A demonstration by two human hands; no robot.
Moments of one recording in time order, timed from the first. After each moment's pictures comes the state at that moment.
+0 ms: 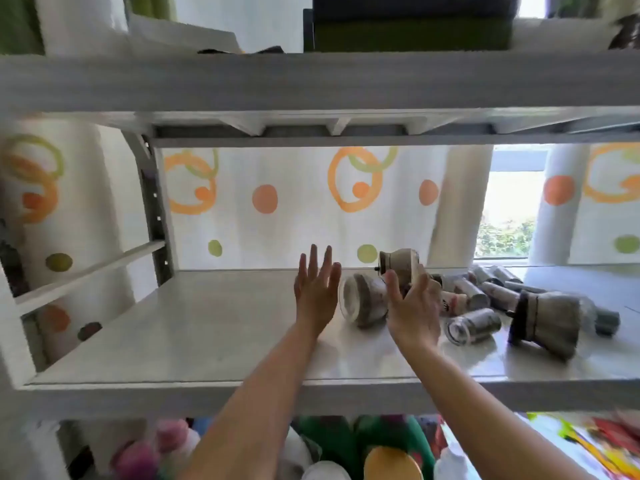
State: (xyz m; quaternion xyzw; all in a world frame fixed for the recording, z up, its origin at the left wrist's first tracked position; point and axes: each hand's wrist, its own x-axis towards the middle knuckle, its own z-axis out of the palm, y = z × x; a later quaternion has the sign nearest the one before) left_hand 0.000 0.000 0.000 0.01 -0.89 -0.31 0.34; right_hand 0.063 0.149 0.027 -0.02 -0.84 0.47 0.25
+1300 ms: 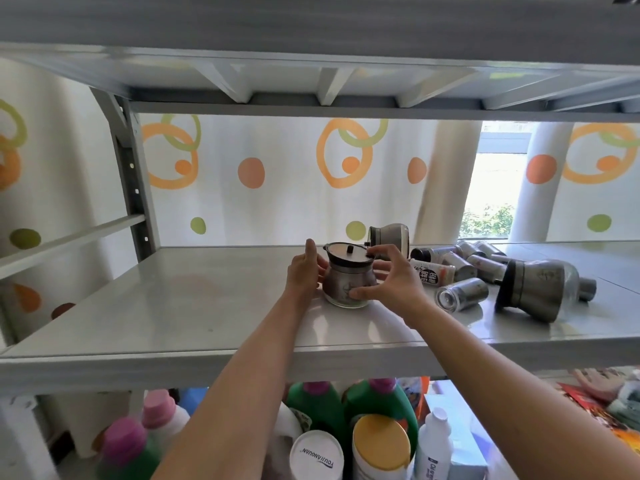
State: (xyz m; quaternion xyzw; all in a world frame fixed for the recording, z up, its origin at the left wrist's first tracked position) left_hand 0.009 -0.007 0.002 0.03 -0.73 -0.65 0.19; right_hand 0.057 0.158 0.019 0.14 -0.80 0.58 0.12
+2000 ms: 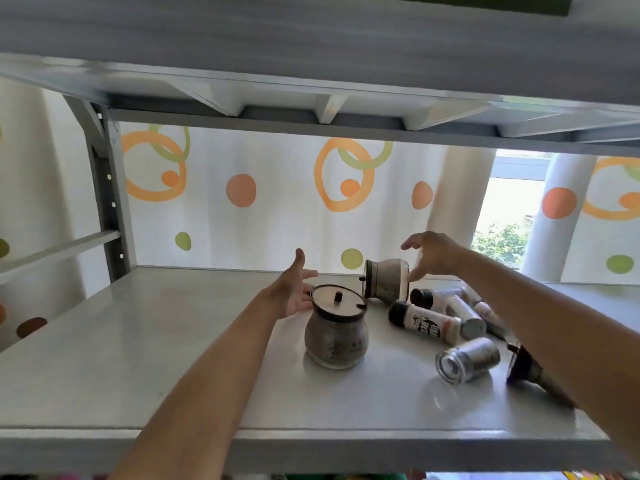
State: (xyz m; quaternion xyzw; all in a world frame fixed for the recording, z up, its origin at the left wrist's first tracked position) left_hand -0.058 -0.023 0.039 0.05 -0.64 -0.76 -0.09; right_hand -0.070 0.226 0.127 0.15 -0.98 0.12 0.06
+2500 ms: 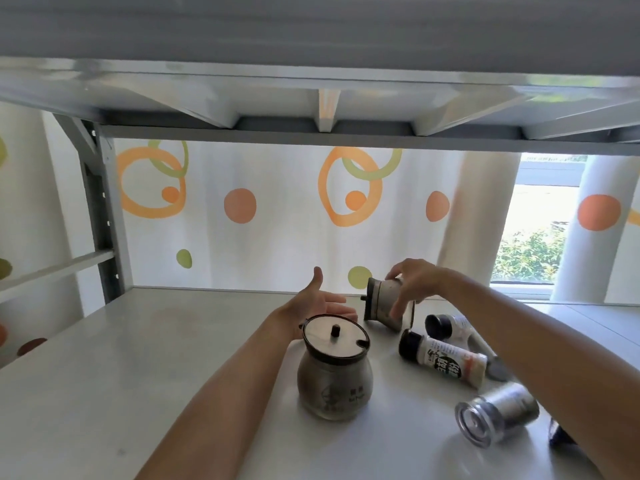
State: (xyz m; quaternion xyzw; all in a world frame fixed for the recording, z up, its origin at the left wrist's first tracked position) left_hand -0.129 -0.019 0.019 -0.01 -0.61 -0.77 -0.18; right_hand -0.130 0.198 0.105 0.16 -0.97 0.19 -0.05
